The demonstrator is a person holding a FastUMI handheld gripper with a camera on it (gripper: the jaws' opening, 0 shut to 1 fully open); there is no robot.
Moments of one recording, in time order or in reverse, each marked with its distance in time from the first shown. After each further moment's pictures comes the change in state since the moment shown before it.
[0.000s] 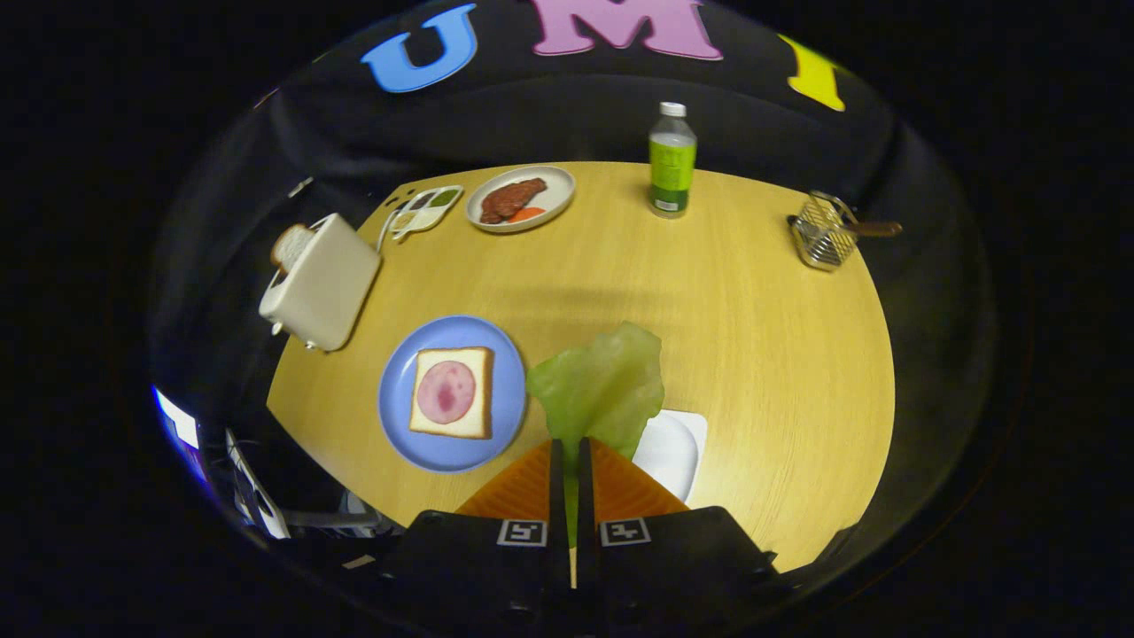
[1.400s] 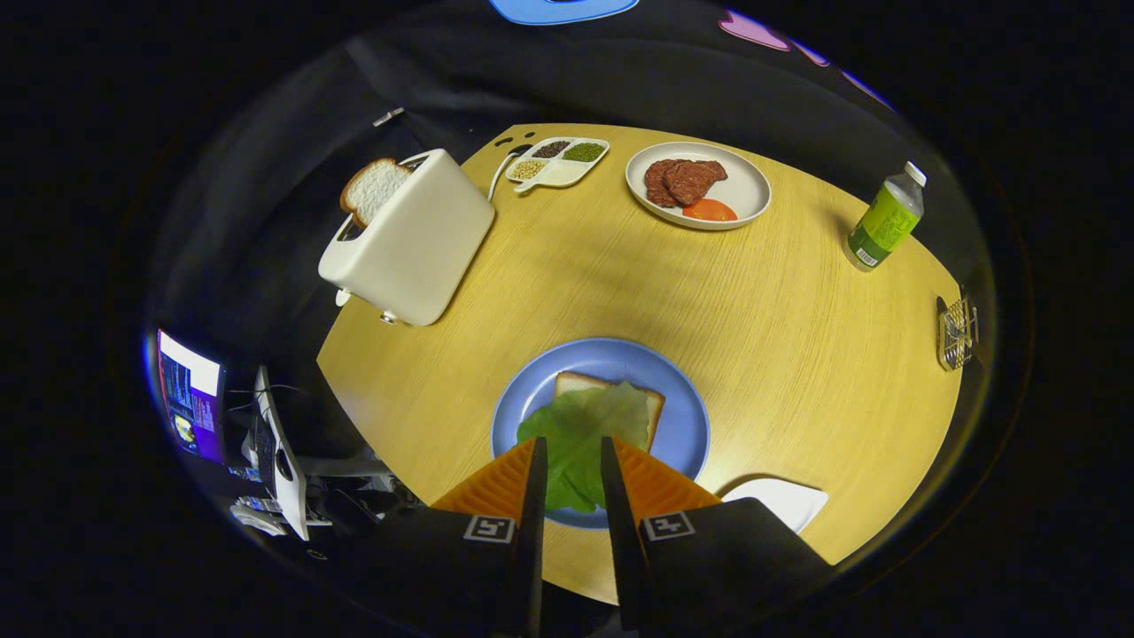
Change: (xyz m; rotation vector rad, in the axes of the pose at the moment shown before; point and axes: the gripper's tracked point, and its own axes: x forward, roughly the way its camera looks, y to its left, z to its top) arm 0.078 0.129 0.044 -0.150 0.152 0.166
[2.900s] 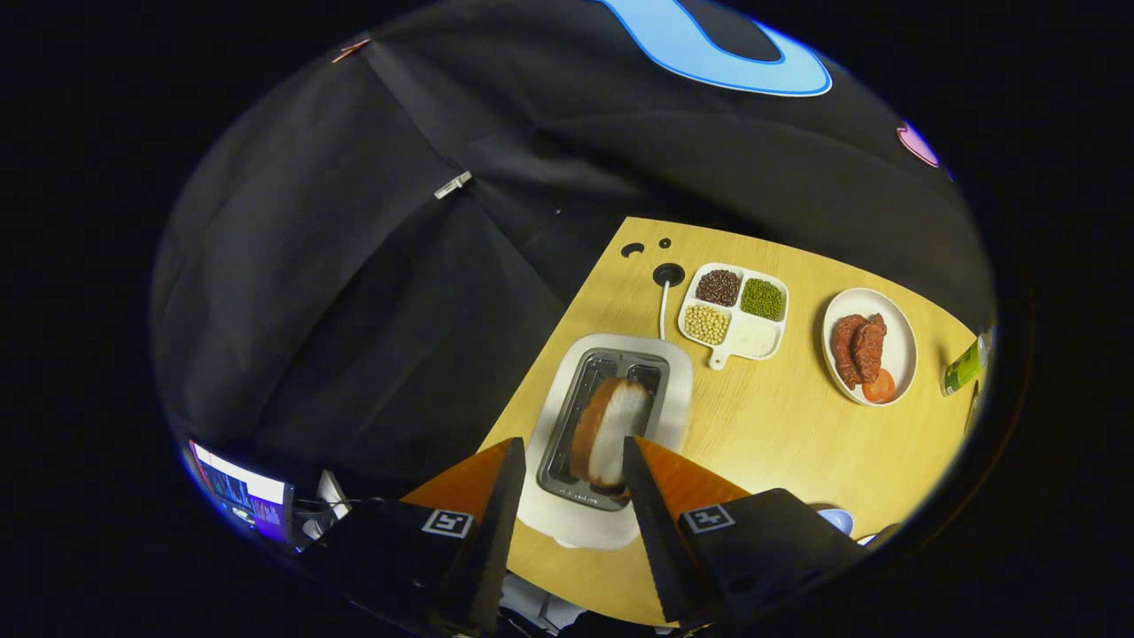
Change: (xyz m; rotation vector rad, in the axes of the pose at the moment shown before) arm 0.060 0.264 0.243 0.040 -0.166 0.091
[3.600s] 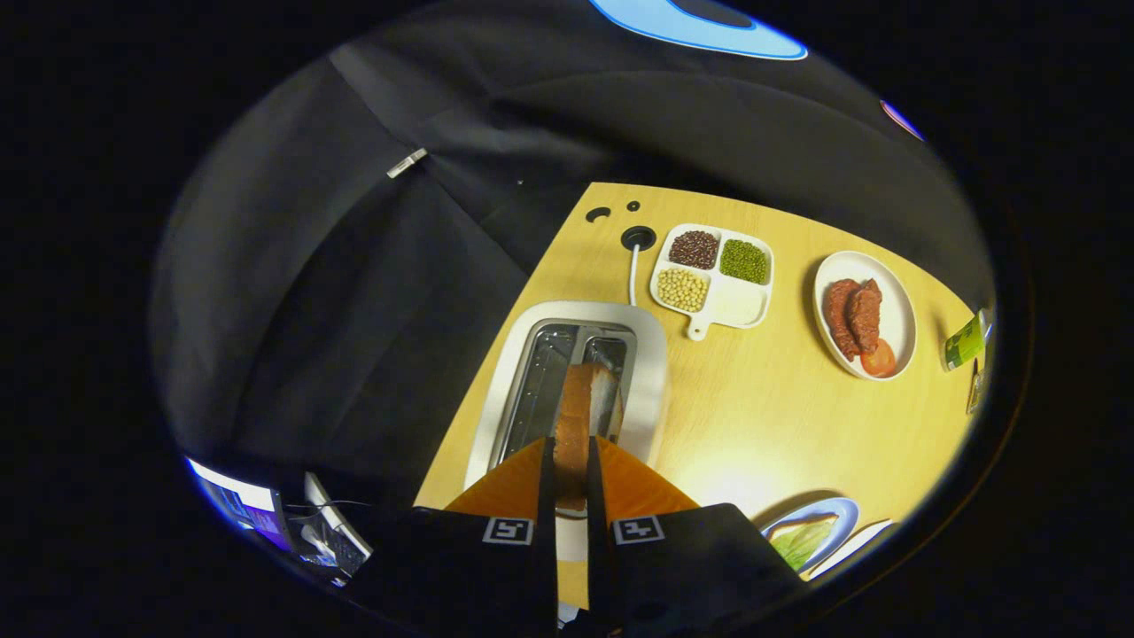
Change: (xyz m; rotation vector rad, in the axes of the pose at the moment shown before) arm 0.022 -0.028 -0.021 0.052 0.028 -0.026
